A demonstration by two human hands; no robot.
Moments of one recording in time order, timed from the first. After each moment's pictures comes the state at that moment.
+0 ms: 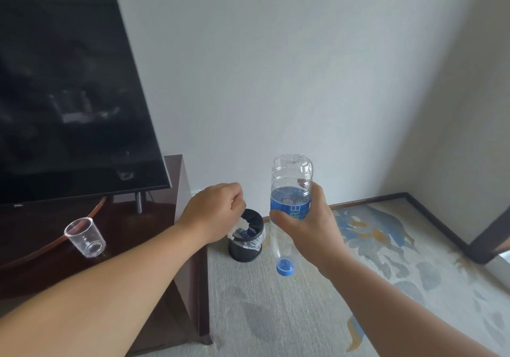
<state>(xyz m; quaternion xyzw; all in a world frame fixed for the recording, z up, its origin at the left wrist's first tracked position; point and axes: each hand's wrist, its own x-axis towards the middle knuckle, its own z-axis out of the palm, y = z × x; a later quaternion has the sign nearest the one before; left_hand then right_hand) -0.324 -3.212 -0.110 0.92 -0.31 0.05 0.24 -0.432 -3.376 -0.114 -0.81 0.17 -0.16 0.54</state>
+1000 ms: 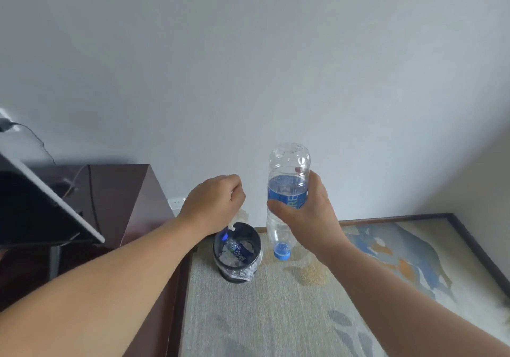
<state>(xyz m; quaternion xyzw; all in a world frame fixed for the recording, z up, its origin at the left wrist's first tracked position) 0.005 -3.391 -0.177 0.94 -0.22 0.02 0.25 -0.078 -3.565 -0.163 -0.83 0.15 -0.07 0.53</state>
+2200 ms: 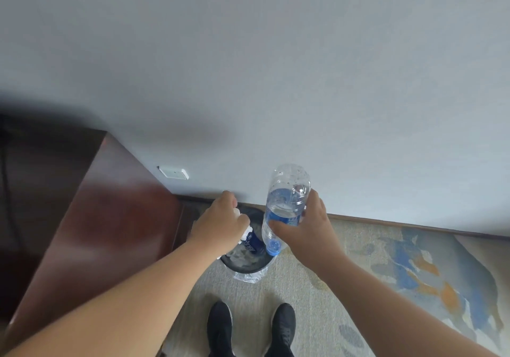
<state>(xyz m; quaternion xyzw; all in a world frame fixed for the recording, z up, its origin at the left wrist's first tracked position) 0.228 -3.403 -0.450 0.92 0.06 -0.23 0.31 0.195 -3.576 -0.399 -0.86 0.16 0.16 0.45</state>
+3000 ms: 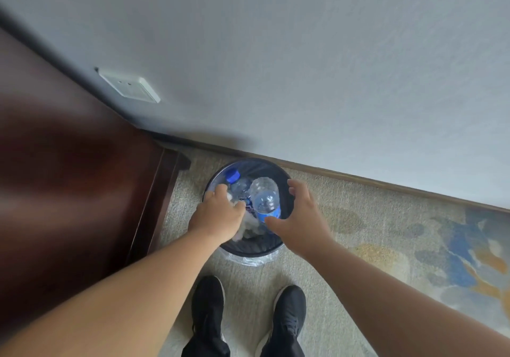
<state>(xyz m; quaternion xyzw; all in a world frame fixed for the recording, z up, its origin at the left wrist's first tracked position) 0.223 -3.413 -0.762 0.89 0.19 -0.32 0.25 0.216 -3.581 -0.717 -0.87 0.13 0.30 0.36</state>
